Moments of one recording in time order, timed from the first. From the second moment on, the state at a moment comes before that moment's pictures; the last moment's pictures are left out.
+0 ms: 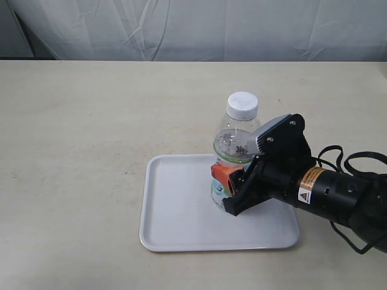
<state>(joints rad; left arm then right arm) -0.04 0.00 0.00 0.05 0.26 0.12 0.66 1.69 -0.36 -0.31 -0.82 0.15</state>
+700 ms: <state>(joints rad) -0.04 0.00 0.00 0.05 0.26 0.12 0.66 1.69 -0.36 -0.33 -0.72 0.34</state>
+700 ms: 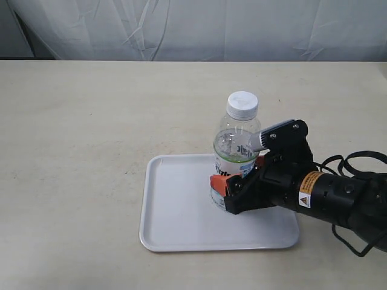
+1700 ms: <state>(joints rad) -0.04 0.00 0.00 0.05 0.26 0.12 0.66 1.25 -0.13 -0.48 -0.44 0.75</state>
